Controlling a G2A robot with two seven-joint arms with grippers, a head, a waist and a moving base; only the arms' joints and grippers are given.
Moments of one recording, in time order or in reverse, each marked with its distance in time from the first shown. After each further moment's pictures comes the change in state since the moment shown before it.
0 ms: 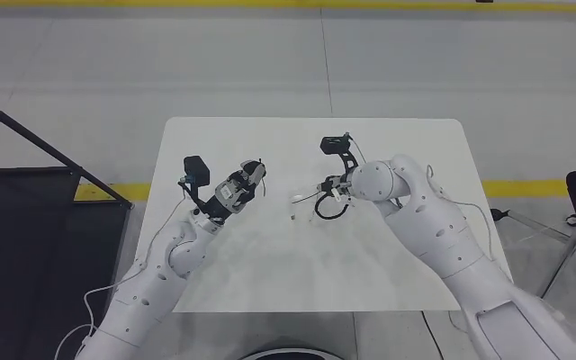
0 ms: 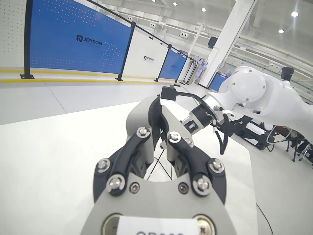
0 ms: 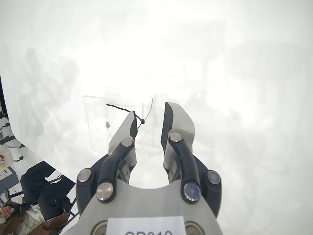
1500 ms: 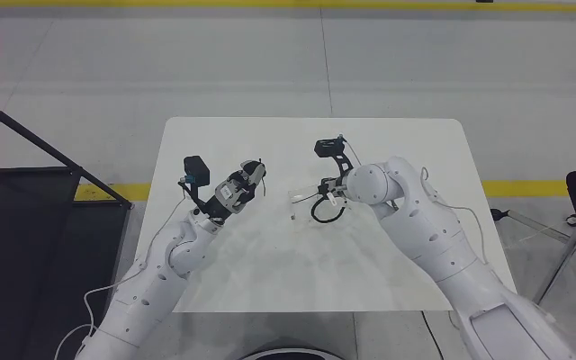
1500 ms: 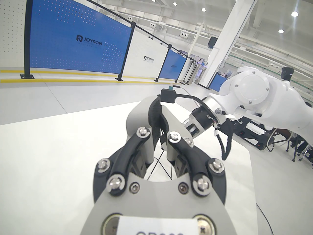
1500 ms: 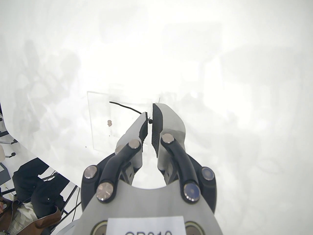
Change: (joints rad) left arm 0.000 0.000 0.000 0.000 0.000 0.000 0.000; right arm -0.033 -0.027 0.039 -0.029 -0.082 -0.019 0.037
